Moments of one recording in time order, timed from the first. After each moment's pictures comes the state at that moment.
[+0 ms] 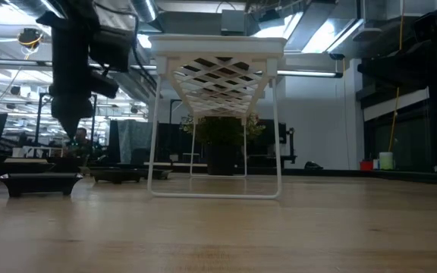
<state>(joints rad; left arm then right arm) 0.31 1.26 0.76 -1.11 -0.59 -0.35 -0.03 0.00 0.01 0.02 0.01 -0.21</state>
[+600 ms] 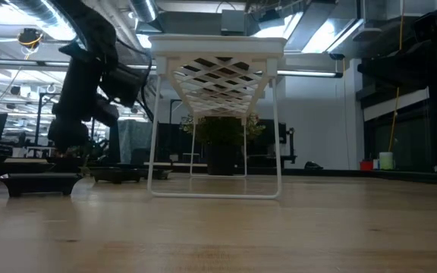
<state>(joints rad) 0.45 1.49 0.76 -1.10 -0.63 -0.26 -0.03 0.00 0.01 0.02 0.01 -0.21</state>
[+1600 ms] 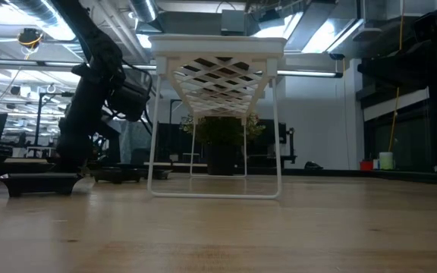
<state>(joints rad) 0.61 1.61 0.76 -0.94 -0.63 -0.12 -0.03 0.00 0.01 0.02 0.01 -0.21</state>
